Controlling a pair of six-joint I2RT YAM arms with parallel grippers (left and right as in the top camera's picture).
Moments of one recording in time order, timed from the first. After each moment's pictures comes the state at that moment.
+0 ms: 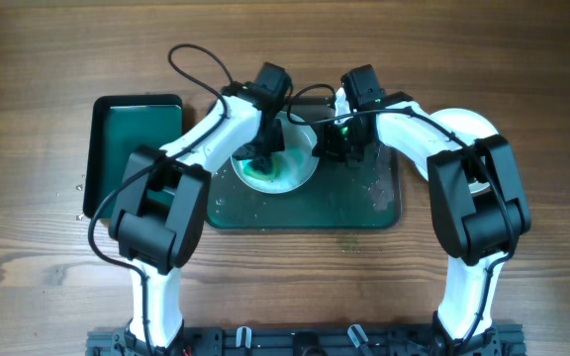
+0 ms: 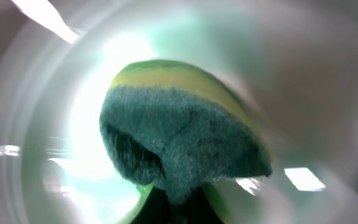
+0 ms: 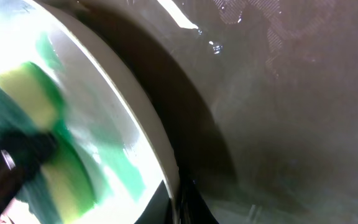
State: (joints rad) left arm -0.44 2.11 1.51 -0.86 0.06 -0.49; right arm 0.33 2.10 1.35 -0.56 -0.51 0.46
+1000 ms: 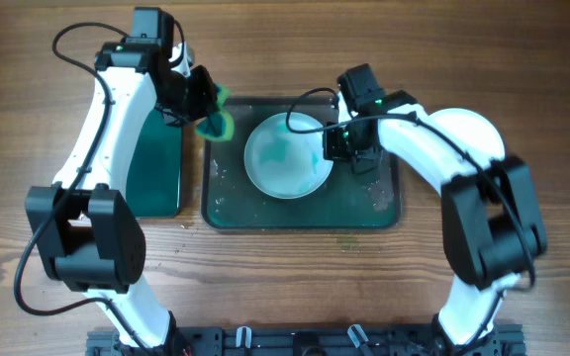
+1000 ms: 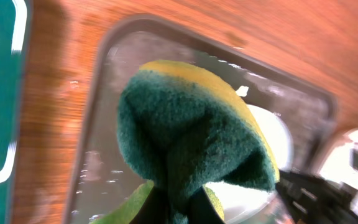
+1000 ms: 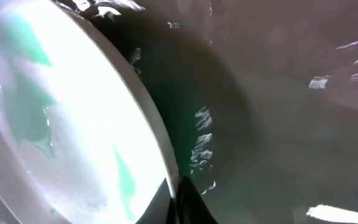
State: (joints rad) left arm -0.08 1.91 1.66 -1.03 0.32 -0.45; right arm 0.39 1.94 1.33 -0.70 -0.19 0.38
